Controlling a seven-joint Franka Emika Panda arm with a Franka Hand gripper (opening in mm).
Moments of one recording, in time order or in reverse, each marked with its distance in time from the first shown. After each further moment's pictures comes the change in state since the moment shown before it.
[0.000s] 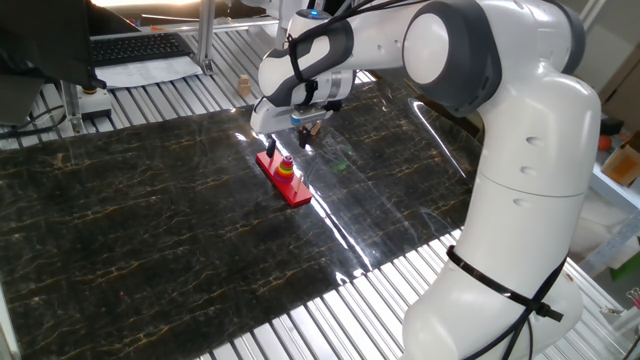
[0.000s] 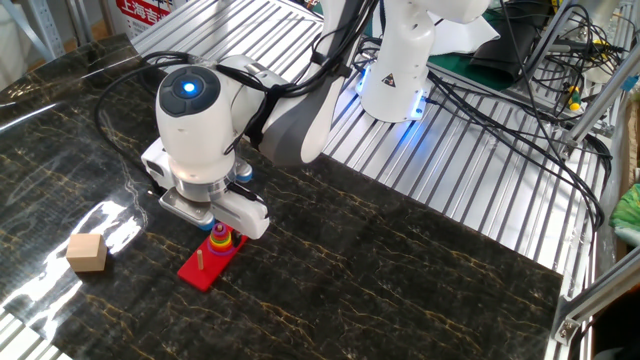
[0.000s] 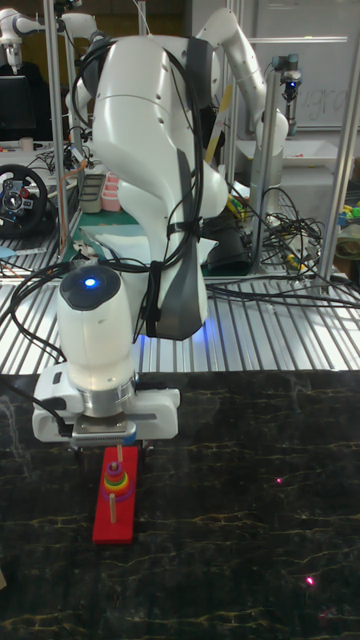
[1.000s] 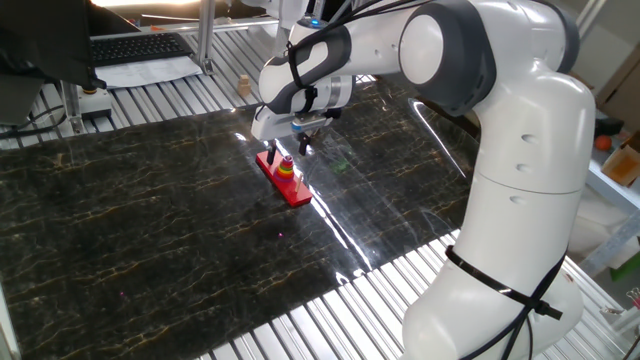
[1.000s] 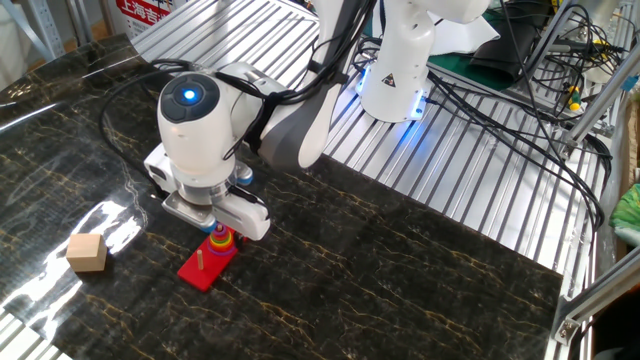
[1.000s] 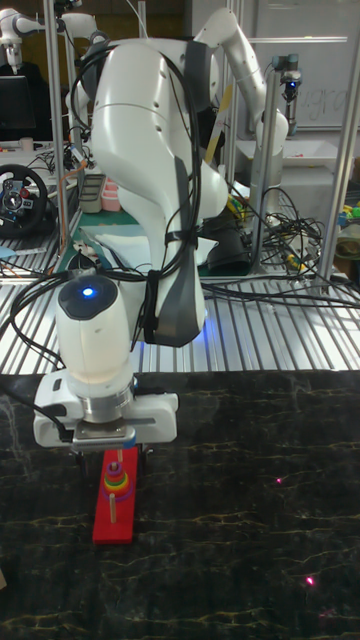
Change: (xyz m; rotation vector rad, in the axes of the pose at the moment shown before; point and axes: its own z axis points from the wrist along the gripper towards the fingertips) arm 0.005 -0.001 0.015 -0.012 0.006 -0.007
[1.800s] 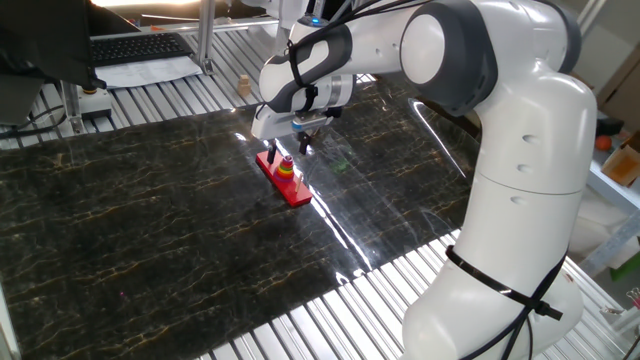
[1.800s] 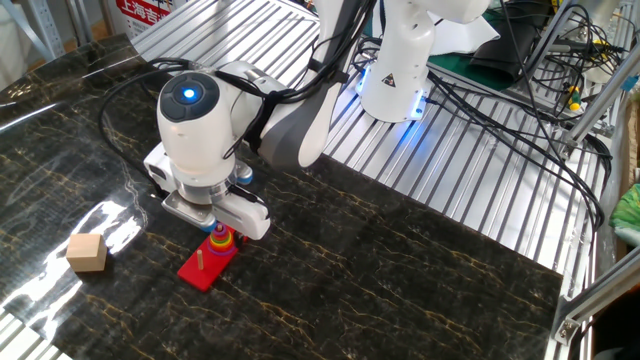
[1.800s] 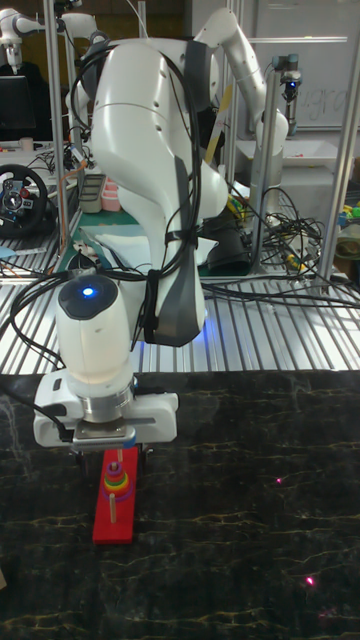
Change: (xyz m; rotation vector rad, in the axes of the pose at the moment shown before) arm 0.000 0.000 -0.001 0.001 0.002 -0.003
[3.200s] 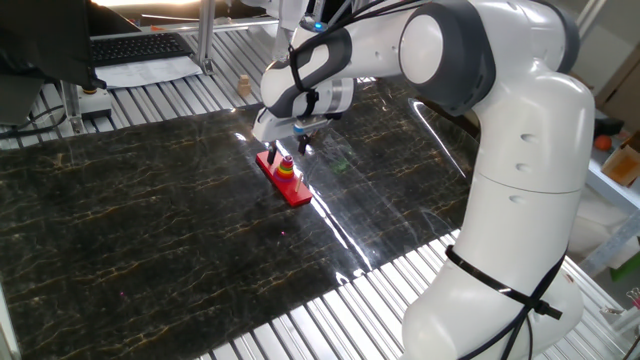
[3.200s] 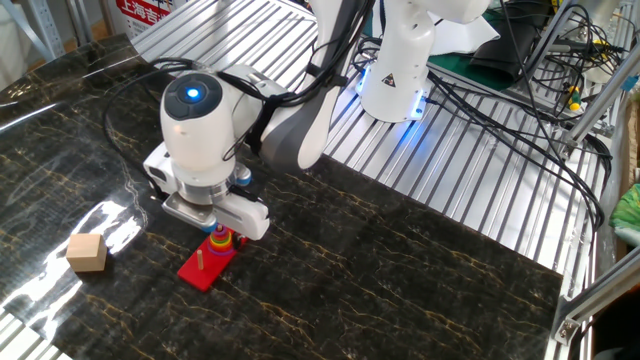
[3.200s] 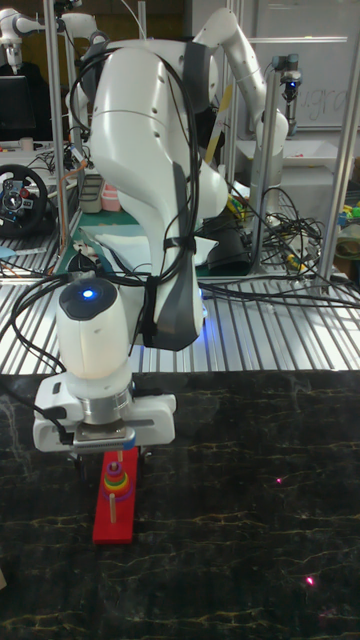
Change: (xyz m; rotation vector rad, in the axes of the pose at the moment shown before) arm -0.003 -0.003 0.008 0.004 -0.041 -0.036
